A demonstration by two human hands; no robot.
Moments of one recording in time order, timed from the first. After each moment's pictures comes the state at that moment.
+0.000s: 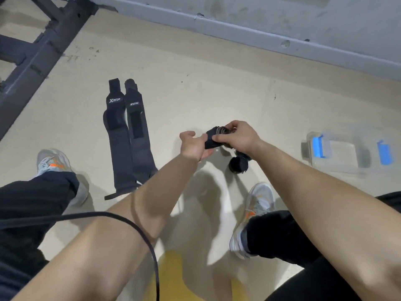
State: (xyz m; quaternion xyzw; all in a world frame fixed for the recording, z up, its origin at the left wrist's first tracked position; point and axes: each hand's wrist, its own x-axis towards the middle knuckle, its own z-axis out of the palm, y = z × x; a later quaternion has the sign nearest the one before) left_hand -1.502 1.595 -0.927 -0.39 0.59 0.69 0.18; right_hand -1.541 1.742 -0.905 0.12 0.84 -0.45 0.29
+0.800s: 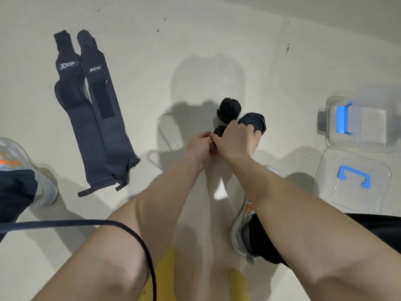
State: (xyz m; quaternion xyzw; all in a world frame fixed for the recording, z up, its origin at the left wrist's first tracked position) left_hand -1.517 1.645 -1.076 -0.42 0.51 0.69 0.29; right_hand -1.536 1.741 -1.048 0.12 0.97 -0.03 0.21
